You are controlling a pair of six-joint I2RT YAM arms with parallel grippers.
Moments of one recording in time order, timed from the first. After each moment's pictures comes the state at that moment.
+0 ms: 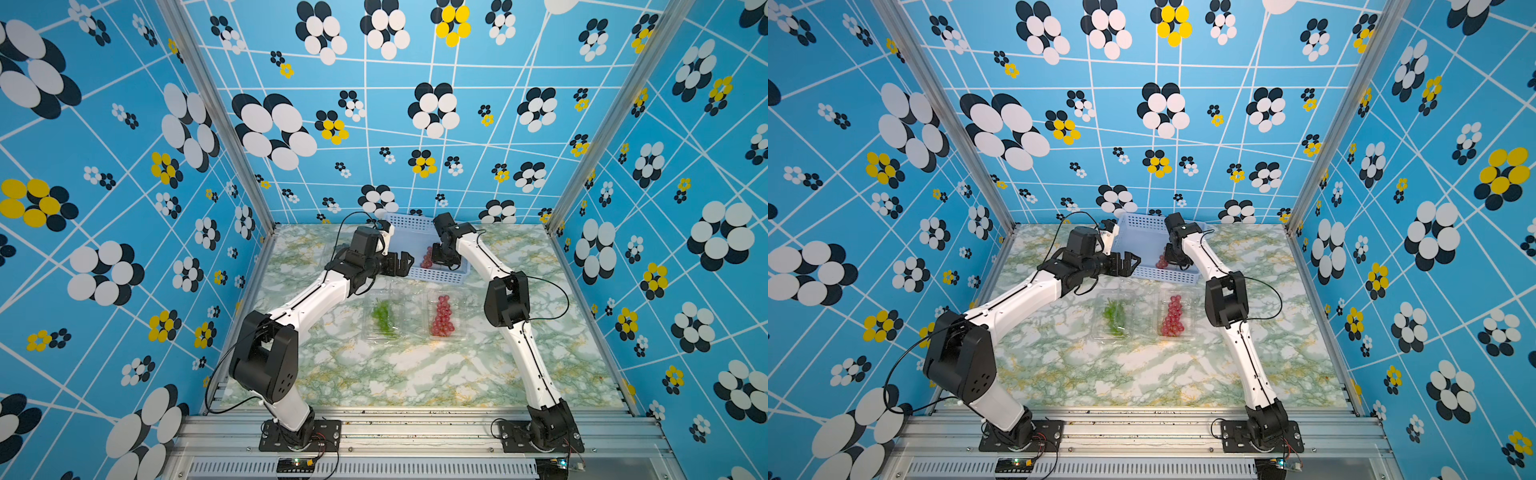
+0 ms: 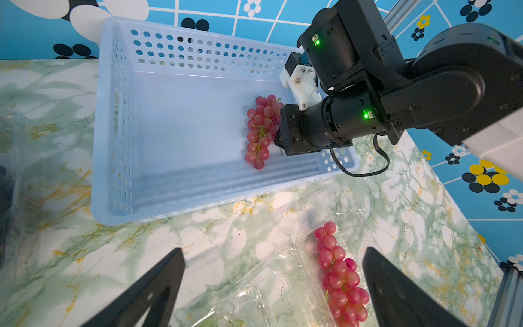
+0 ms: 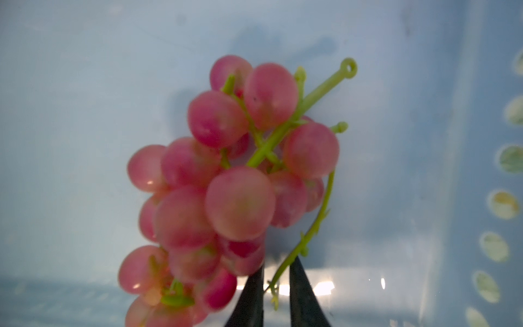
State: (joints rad) left arm -0.44 1.66 1.28 -0.20 0.27 -0.29; right arm 0.36 2.68 2.55 -1.07 0.09 0.48
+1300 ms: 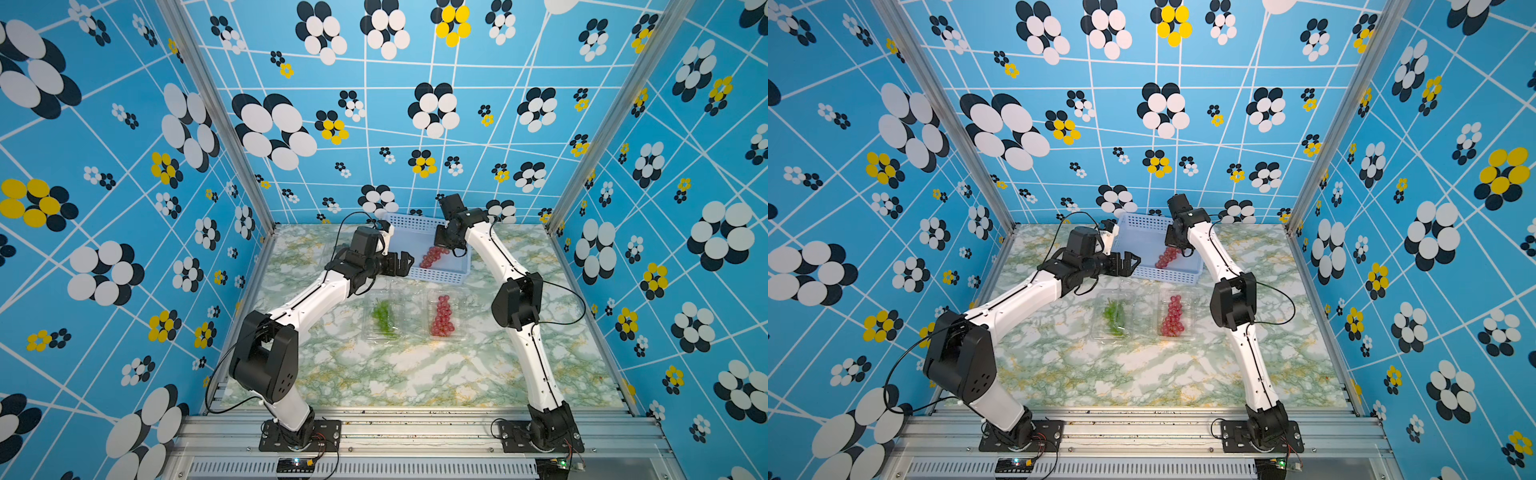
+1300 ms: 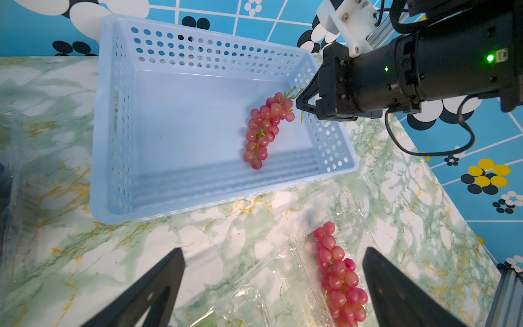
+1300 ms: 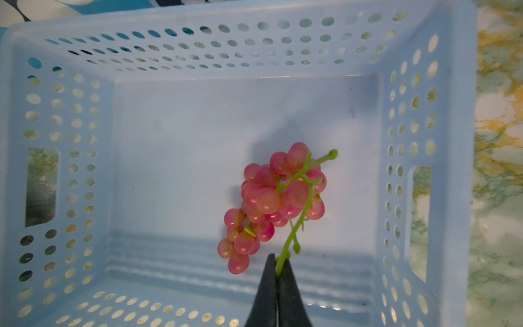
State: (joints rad) left arm -0.44 1.65 1.28 -0.20 0.27 -0.31; right arm 0.36 2.53 2.59 -1.11 0.10 0.48
